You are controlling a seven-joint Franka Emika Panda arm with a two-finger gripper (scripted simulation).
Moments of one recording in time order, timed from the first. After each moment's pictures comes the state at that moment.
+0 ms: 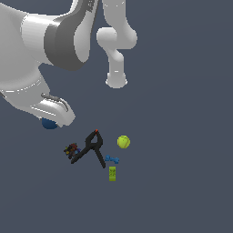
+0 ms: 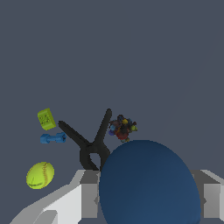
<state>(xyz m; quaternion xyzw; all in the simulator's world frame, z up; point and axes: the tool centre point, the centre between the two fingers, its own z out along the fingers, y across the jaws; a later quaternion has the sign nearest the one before) 0.067 -0.219 0.287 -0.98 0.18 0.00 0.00</state>
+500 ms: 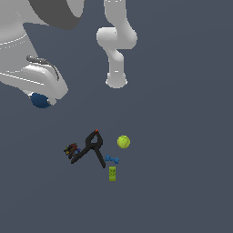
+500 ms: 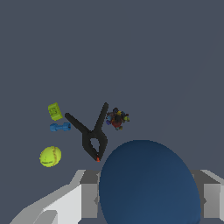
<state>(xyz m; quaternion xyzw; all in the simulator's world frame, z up) 0.041 -0.222 0.363 -0.98 0.18 0.00 0.00</state>
